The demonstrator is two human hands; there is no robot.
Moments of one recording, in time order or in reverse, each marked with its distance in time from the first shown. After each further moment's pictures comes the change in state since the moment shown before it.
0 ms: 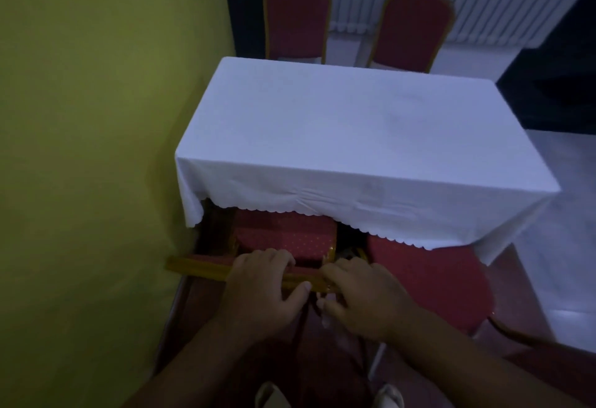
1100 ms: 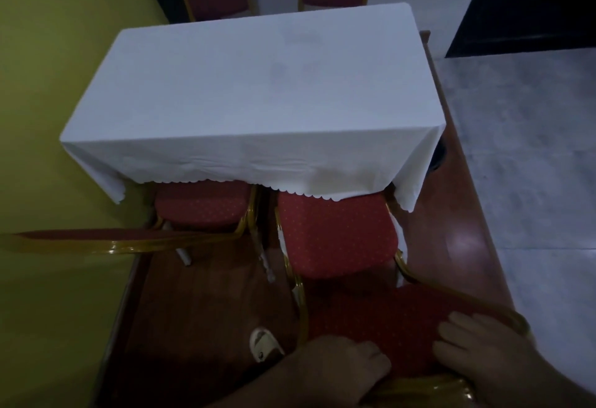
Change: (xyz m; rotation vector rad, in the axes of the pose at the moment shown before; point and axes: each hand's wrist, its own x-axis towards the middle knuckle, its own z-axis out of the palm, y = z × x) left_hand 0.004 0.447 0.233 0.097 -0.921 0.527; right_hand -0.386 0.400 -0.009 -0.159 0.202 -0.268
